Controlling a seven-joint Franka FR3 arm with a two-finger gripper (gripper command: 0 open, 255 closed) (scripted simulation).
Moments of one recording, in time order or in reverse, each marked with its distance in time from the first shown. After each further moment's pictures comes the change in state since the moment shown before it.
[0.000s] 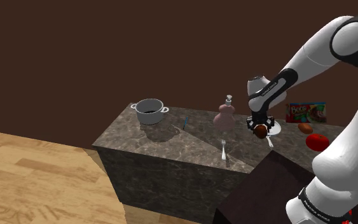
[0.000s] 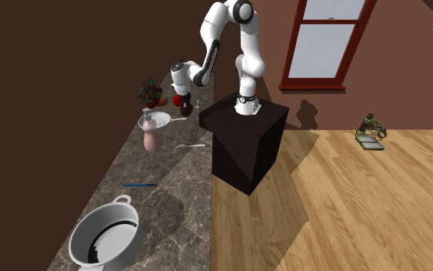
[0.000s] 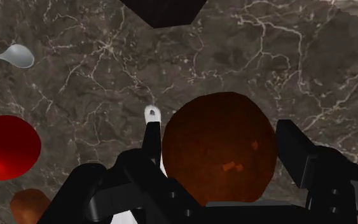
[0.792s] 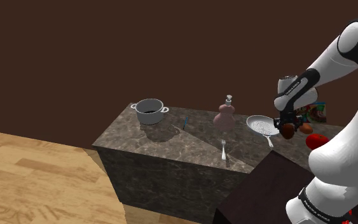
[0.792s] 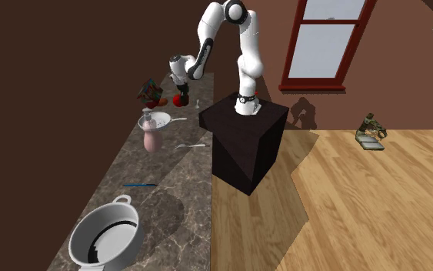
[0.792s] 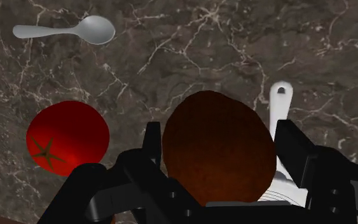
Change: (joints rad) arm -0.195 0.011 -0.172 -0.005 -0.093 0.107 -0.273
